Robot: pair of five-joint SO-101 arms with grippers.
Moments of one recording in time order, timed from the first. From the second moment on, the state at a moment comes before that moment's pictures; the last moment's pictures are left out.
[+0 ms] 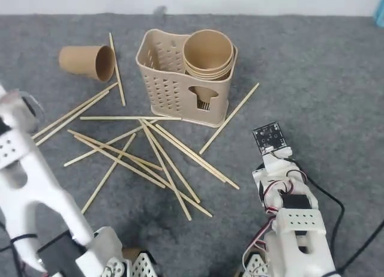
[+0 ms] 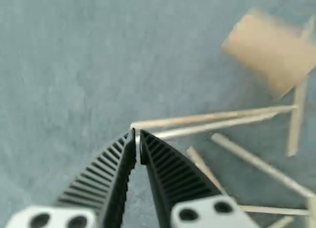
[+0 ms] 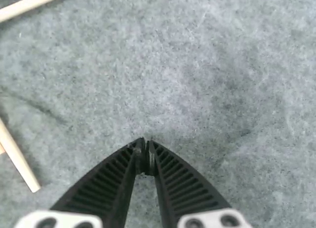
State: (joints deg) left arm -43.3 -17.1 26.9 54.1 3.2; right arm -4.2 -55.4 88.3 28.2 20.4
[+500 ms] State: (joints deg) left arm -49.4 -17.1 61.5 25.9 3.4; right arm -4.2 -58.3 88.3 28.2 20.4
